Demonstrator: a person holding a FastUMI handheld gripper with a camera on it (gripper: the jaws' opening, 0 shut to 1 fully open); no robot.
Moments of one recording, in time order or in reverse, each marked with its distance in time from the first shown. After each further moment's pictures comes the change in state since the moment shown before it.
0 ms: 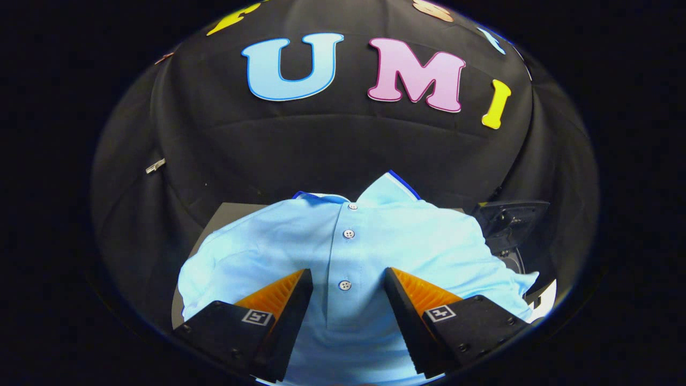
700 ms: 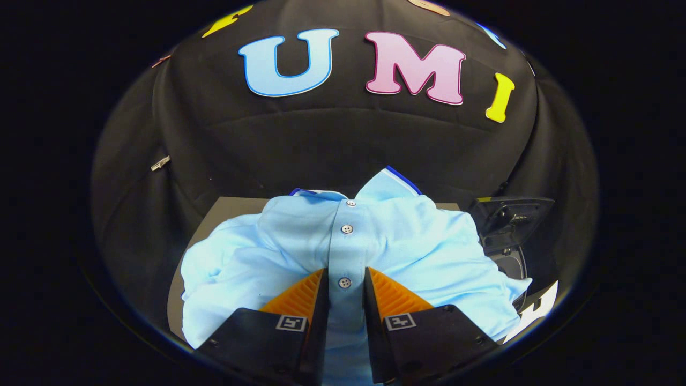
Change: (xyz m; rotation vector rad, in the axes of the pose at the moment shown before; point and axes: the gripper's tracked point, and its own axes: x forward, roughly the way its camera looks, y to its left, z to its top) arm -0.001 -0.022 0.002 0.005 0.008 0.031
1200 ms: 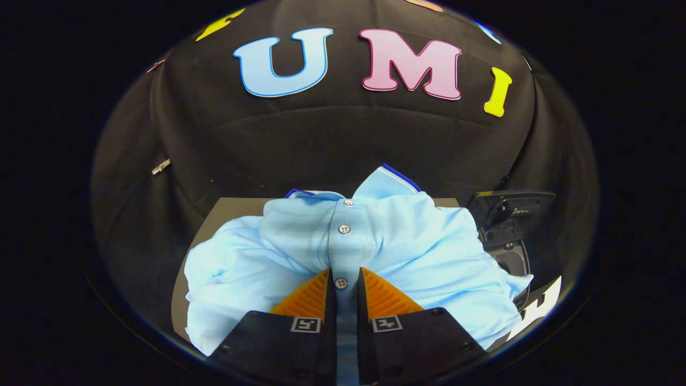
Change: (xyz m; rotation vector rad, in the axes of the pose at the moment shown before) arm -0.001 -0.004 0.001 0.047 0.024 0.025
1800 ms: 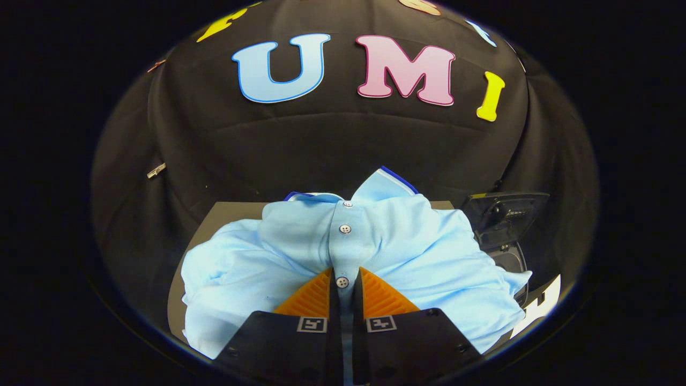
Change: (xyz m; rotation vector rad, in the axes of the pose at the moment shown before) arm -0.002 0.001 -0.002 -0.026 -0.063 -0.046
